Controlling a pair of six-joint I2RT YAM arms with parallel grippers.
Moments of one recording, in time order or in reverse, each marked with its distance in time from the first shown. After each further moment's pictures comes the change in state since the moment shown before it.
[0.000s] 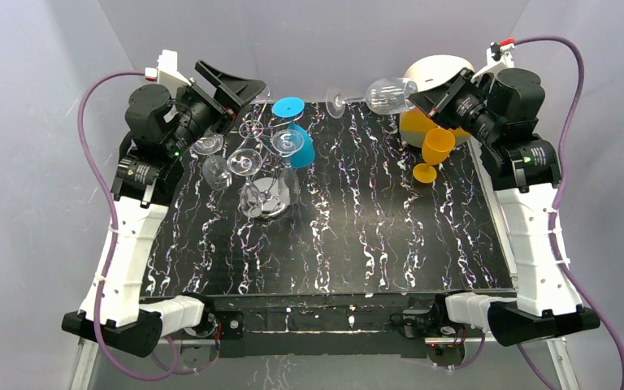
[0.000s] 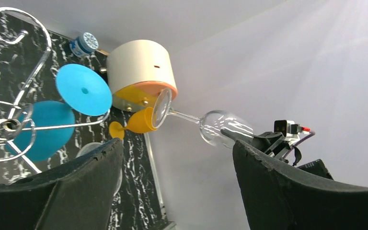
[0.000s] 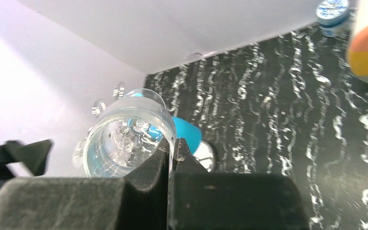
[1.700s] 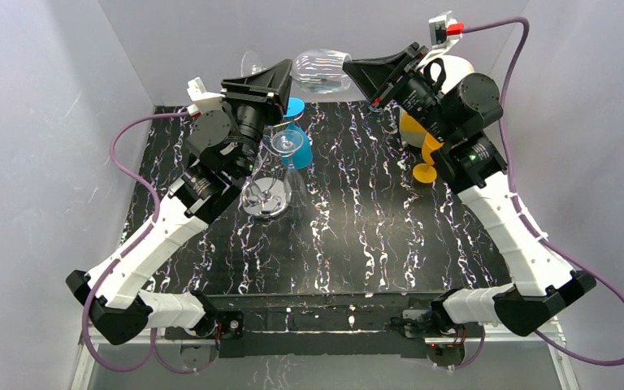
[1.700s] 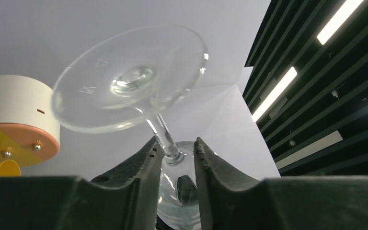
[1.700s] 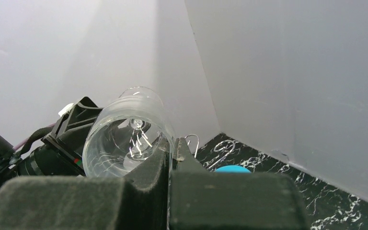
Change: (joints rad) left arm -0.516 0.060 -0.137 0.526 -0.822 -0.392; right arm 0.362 0.071 -0.068 0.742 -0.092 -0.187
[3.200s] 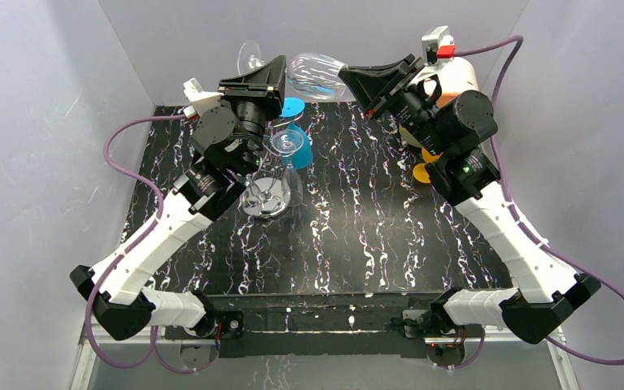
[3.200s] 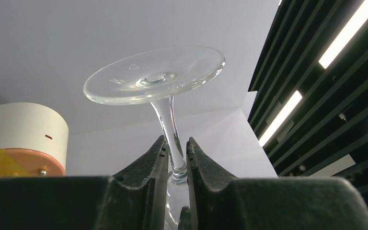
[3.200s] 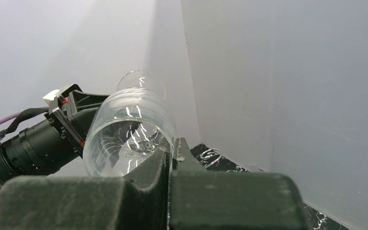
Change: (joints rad) left arm -0.006 0.033 0.038 0.014 -0.148 0.040; right arm 0.093 -0.052 -0.098 0.102 0.087 -0.201
